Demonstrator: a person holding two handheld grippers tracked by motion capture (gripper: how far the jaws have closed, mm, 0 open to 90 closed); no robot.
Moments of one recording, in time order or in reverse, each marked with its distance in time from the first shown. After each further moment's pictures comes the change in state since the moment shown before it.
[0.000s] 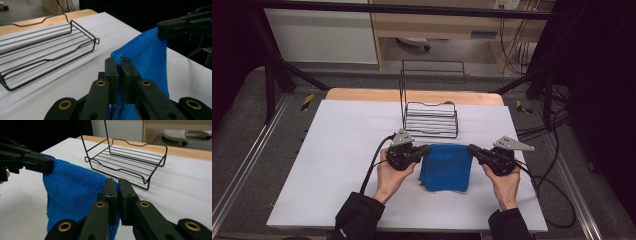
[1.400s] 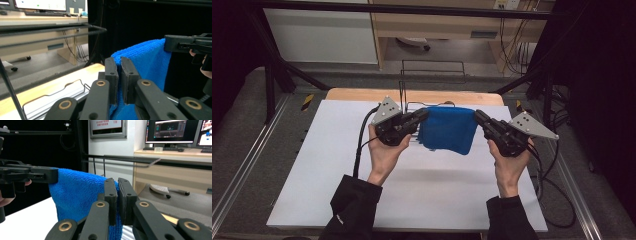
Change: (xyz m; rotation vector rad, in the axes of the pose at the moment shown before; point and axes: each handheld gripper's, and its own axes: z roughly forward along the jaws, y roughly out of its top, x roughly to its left) left arm -0.009 0.088 -0.053 -0.316 0.059 0.090; right arm 0.034 0.088 -0.035 -0.354 -0.052 -0.122
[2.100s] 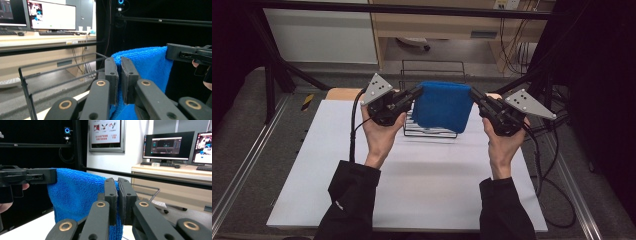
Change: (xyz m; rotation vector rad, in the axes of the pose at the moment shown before) left arm 0.018 0.039 -0.001 -0.116 0.047 0.017; right arm 0.001 0.040 0.029 -0.093 -0.012 -0.034
